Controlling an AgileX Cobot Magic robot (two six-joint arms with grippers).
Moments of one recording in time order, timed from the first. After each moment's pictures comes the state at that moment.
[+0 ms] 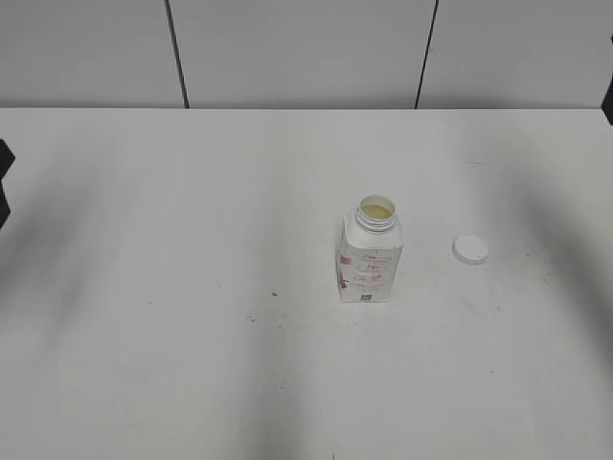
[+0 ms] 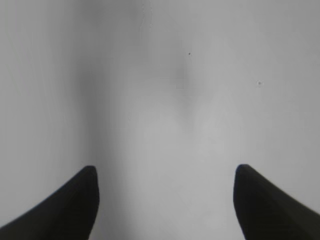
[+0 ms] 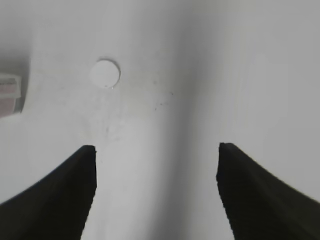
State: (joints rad) left arm -0.14 1.43 -1.12 0.14 1.11 -0.09; right arm 0.10 1.58 -1.48 0.02 1.22 -0.12
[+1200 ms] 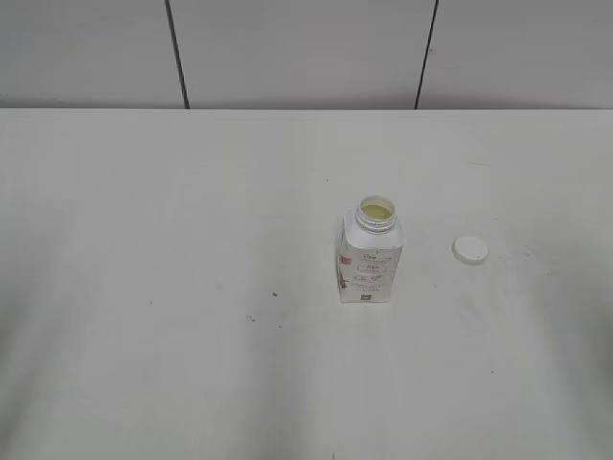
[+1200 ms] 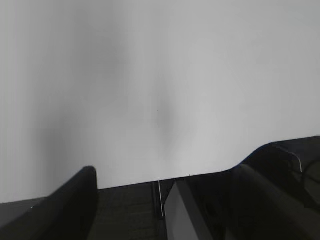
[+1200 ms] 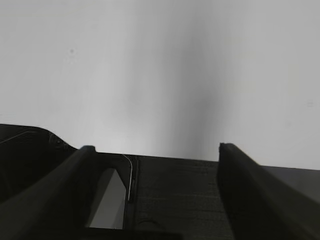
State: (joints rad) left arm -0.14 0.83 -0.57 0.05 1.04 -0.08; right arm 0.10 0.87 -0.68 0.02 1.10 -0.09
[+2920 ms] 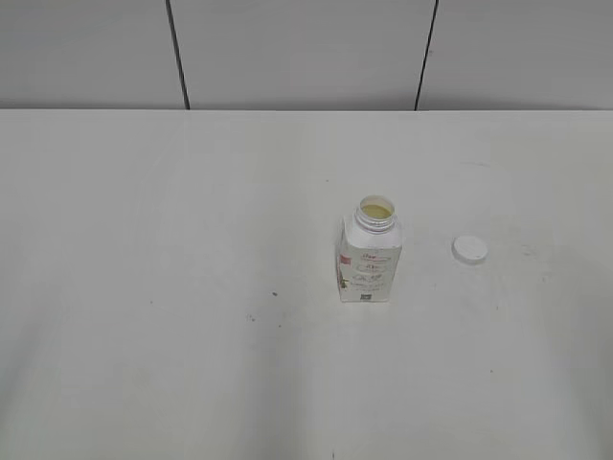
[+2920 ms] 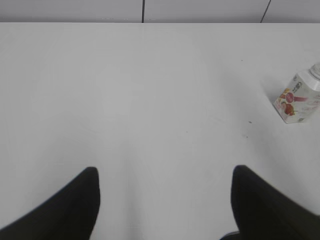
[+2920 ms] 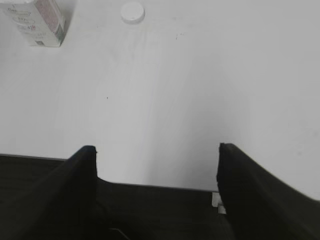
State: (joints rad) left arm -0.14 -0.01 -0.52 0.01 1.06 -0.08; right arm 0.10 0.24 -0.52 0.08 1.10 -0.08
